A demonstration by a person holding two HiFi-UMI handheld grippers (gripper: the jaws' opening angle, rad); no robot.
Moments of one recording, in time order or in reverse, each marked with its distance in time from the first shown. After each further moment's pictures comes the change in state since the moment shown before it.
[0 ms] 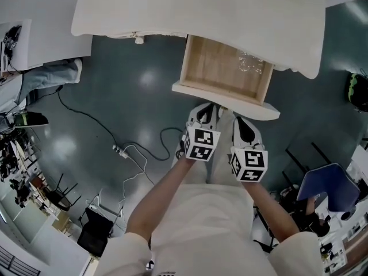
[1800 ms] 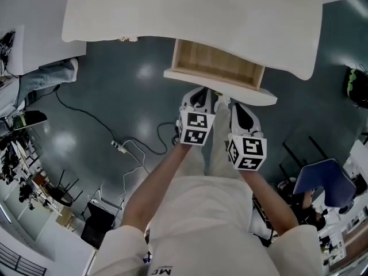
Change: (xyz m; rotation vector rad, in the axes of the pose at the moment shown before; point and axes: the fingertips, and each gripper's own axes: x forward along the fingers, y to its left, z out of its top) left arm 0.039 0.016 0.056 -0.029 -0.021 0.019; right arm 0.023 -0.036 0.049 0.033 -0.028 -0.020
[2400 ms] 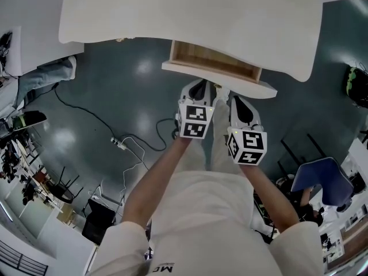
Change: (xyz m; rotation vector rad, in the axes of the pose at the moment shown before) left arm 0.017 0.004 0.021 -0.023 0.000 0.019; right arm 0.013 -0.012 0.022 -0.004 0.006 0.011
